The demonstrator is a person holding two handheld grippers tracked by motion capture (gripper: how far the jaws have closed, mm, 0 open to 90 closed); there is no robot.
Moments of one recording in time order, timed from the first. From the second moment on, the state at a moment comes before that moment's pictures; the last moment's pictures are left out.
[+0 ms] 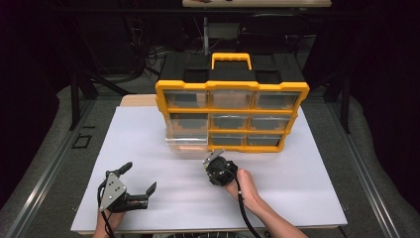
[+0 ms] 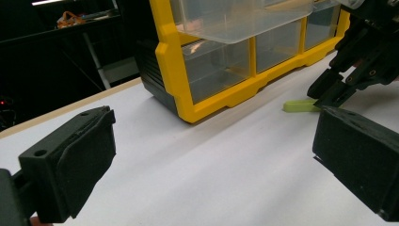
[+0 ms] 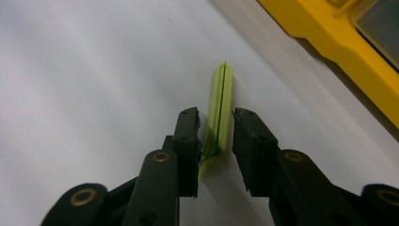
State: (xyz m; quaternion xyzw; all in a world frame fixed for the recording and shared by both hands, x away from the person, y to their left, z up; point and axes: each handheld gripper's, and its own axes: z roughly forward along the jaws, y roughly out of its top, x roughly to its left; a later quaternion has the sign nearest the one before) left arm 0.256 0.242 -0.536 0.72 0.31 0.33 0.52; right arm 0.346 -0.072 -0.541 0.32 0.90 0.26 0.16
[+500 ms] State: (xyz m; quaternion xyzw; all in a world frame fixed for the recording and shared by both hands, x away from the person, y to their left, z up) left arm 0.256 0.242 -0.536 0.72 0.31 0.33 0.53; right arm 0.351 -0.076 -0.545 0.36 0.88 0.27 0.12
